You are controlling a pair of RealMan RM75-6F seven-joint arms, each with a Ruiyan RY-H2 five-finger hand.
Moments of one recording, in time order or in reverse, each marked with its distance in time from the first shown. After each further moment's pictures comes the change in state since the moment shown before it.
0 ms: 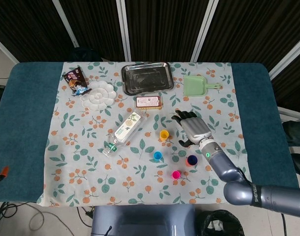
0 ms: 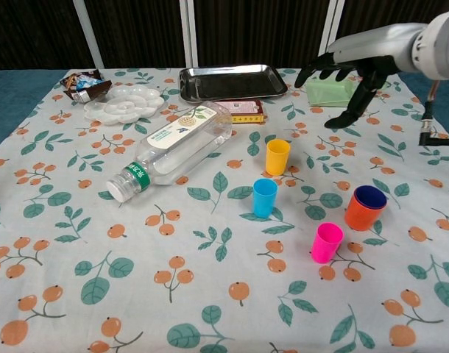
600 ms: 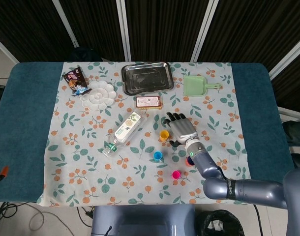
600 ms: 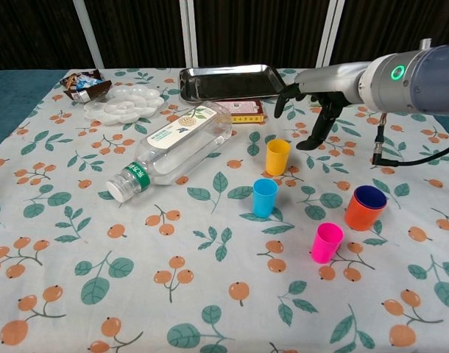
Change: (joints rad) left arm 0.000 -0.001 -0.002 -0.001 -0.006 -0.003 -0.007; right arm 0.077 -0.202 -0.033 0.163 0.086 0.066 -0.074
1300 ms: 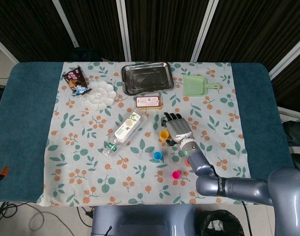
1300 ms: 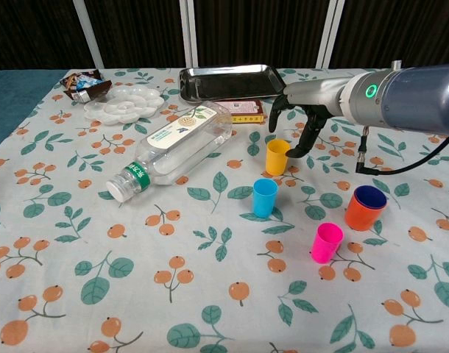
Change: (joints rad) left arm 0.000 -0.002 -0.003 0.000 -0.011 -0.002 0.005; right arm 0.012 -0.101 0.004 0.123 0.007 -0.018 0.004
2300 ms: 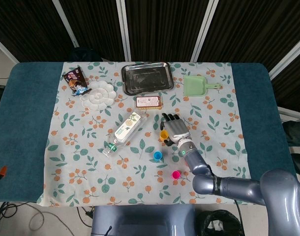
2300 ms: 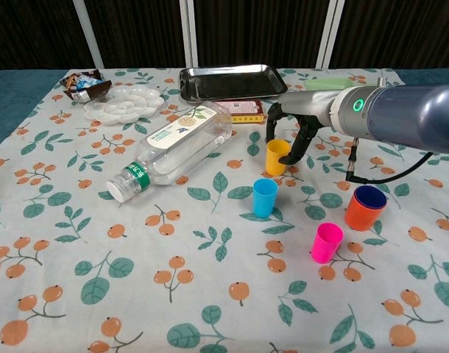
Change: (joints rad) left arm 0.001 0.002 -0.003 0.003 -0.008 -0.002 0.000; right arm -0.018 -0.074 0.013 0.103 -0.038 -0.029 0.034
